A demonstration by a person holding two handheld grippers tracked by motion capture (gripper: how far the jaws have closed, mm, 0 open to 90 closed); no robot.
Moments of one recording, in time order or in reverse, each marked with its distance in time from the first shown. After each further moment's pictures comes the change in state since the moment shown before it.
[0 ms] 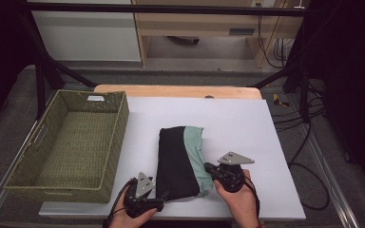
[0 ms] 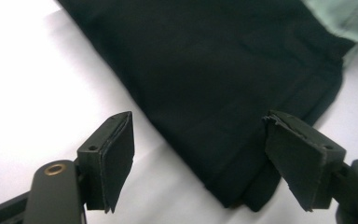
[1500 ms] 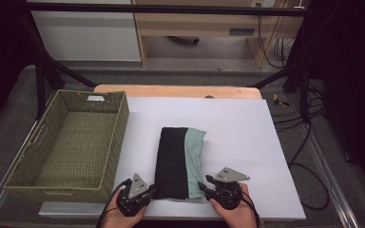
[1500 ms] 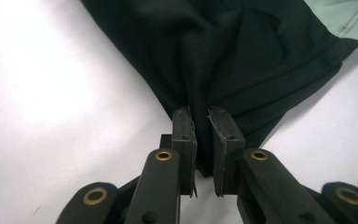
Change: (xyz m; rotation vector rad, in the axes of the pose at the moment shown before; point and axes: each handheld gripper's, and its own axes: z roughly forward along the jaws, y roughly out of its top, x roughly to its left) left arm 0.018 -0.010 -0.012 0.061 -0.026 0.032; right arm 0.023 -0.034 -0.004 0.040 0.028 -0.061
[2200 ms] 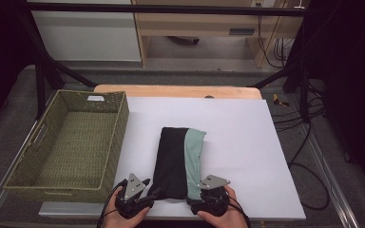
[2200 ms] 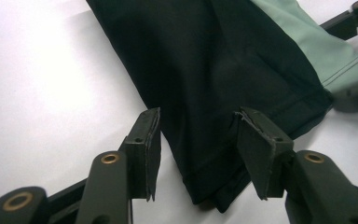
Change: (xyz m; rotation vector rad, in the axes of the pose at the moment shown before) left arm -0.004 0.001 -0.004 -0.108 0.033 -0.062; right arm 0.026 -0.011 0.030 0.123 0.048 -0.089
